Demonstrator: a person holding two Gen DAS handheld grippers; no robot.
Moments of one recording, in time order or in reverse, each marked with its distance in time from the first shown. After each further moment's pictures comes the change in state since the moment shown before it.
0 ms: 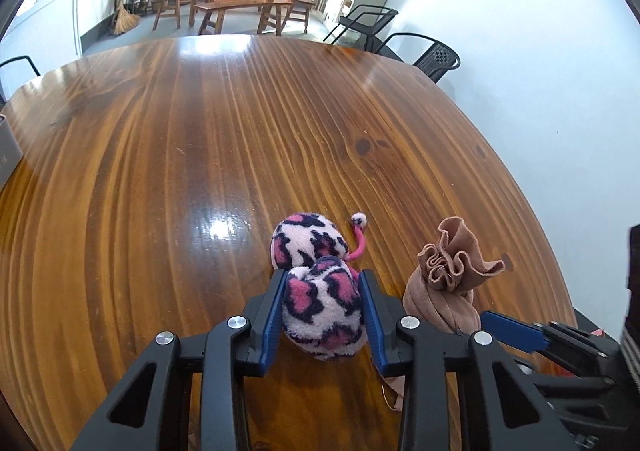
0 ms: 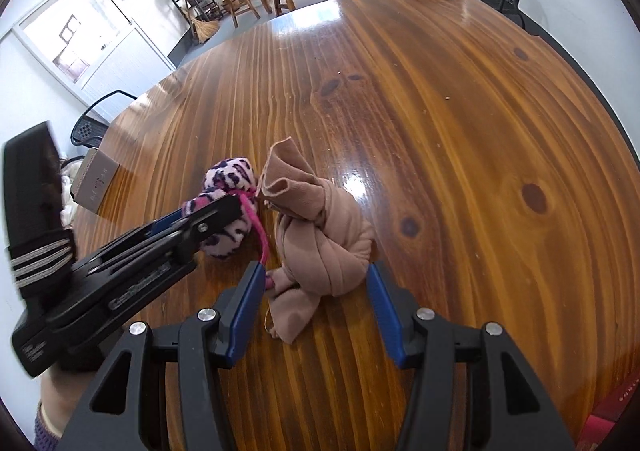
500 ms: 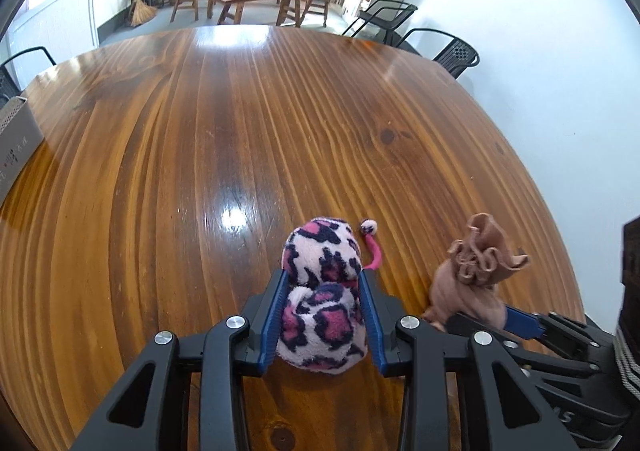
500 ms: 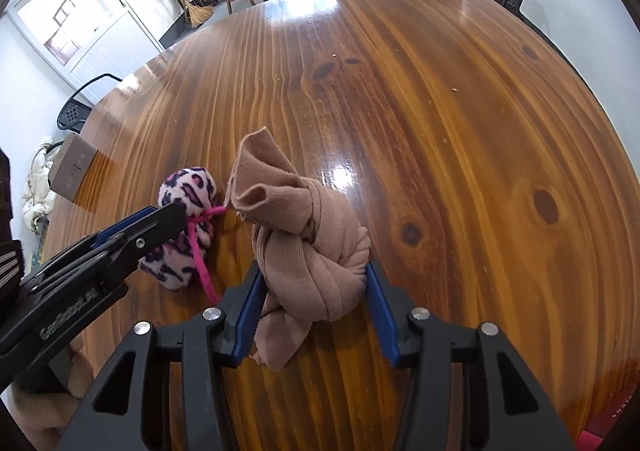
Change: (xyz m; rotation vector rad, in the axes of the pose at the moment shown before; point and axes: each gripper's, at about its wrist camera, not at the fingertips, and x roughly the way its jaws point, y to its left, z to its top) left arm 0.007 0.005 -0.005 -0.028 0.045 0.070; right arm 0.021 -0.009 0.001 -0.025 0.033 -0.053
